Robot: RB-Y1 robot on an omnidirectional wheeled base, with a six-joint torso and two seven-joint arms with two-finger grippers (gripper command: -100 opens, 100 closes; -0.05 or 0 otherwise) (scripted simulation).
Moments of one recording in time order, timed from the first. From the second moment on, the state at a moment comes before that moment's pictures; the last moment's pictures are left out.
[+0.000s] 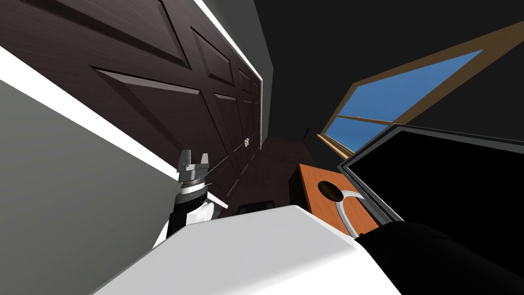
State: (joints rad) left arm 0.54 -0.01 -0.04 -2.28 -0.06 -0.52 0.05; right arm 0.55 -1.12 0.48 -0.81 1.23 -0.43 0.58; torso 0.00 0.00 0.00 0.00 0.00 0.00
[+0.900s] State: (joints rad) left arm 0.54 -0.01 -0.04 -2.28 -0.06 -0.52 0.05; right arm 0.58 -1.30 0.43 -0.84 1.25 -0.50 0.51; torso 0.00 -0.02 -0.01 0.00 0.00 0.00
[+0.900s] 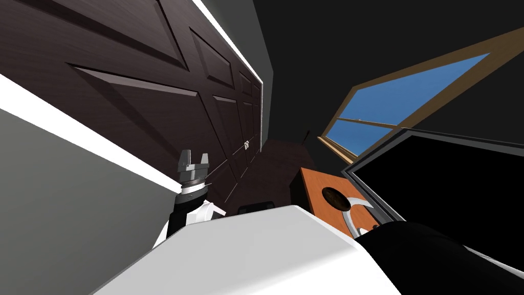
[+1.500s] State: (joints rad) left arm 0.54 -0.01 -0.04 -2.28 -0.06 -0.52 0.05; right arm 0.60 -1.33 0.41 -0.88 1.20 -0.60 0.50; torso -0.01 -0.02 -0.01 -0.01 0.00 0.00
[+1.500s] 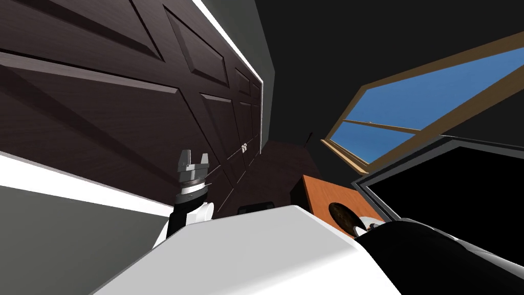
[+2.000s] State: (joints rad) left arm 0.54 -0.01 -0.04 -2.28 -0.06 -0.52 0.05; right arm 0.60 -1.34 0.40 -0.90 1.15 -0.69 0.53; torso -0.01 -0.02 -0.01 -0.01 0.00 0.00
